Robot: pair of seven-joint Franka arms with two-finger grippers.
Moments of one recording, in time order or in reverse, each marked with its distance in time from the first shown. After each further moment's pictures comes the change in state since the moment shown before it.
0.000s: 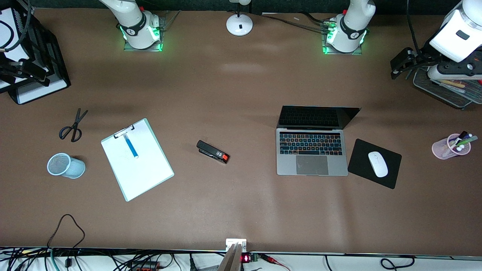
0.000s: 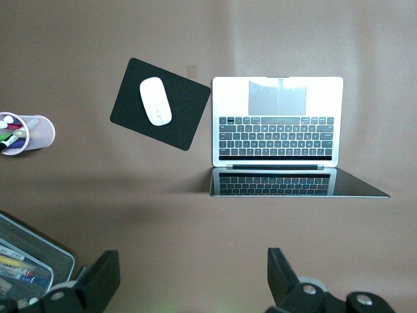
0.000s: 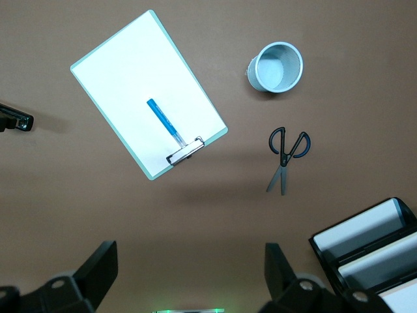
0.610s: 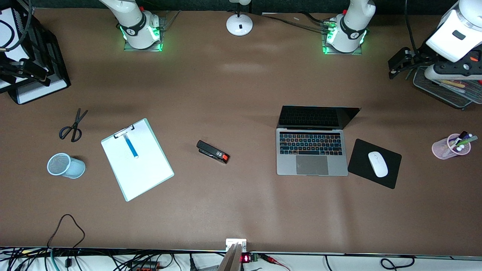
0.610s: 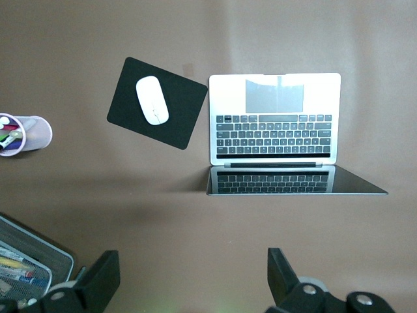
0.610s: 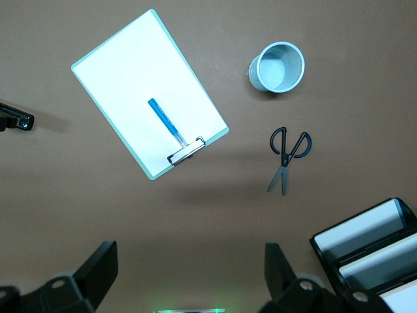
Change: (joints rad) left arm 0.000 0.002 -0.018 -0.009 0.000 -0.001 0.000; right arm 0.001 0.007 0.003 -0.001 0.000 0.001 0.001
